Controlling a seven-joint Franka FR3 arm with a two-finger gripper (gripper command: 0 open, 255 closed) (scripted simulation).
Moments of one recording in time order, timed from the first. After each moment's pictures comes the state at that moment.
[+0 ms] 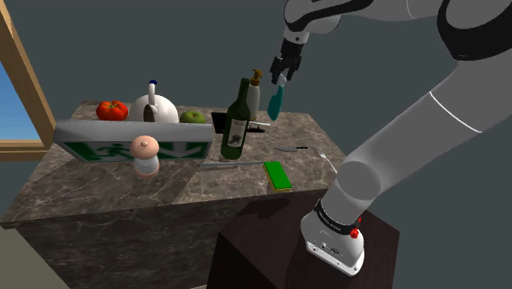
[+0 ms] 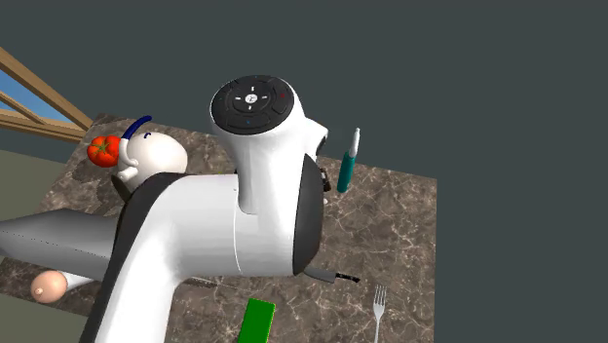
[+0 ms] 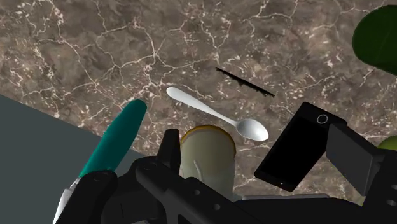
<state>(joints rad) -0.16 -0.26 -0.28 -2.20 -0.13 2.02 -0.25</state>
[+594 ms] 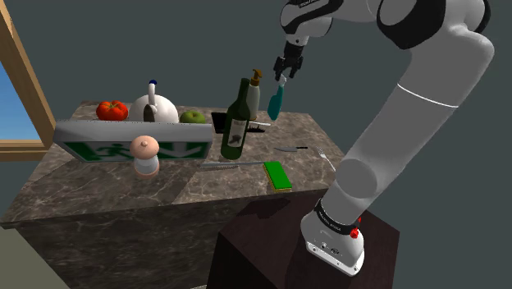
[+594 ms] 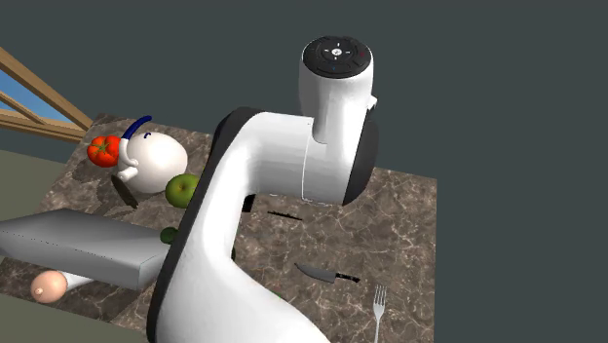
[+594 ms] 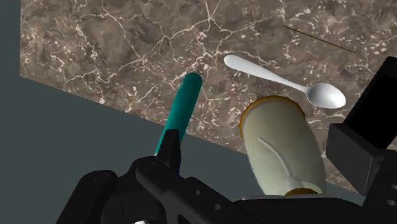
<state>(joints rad) -0.22 0.03 -0.38 -1.95 -0.05 2.07 -0.34</state>
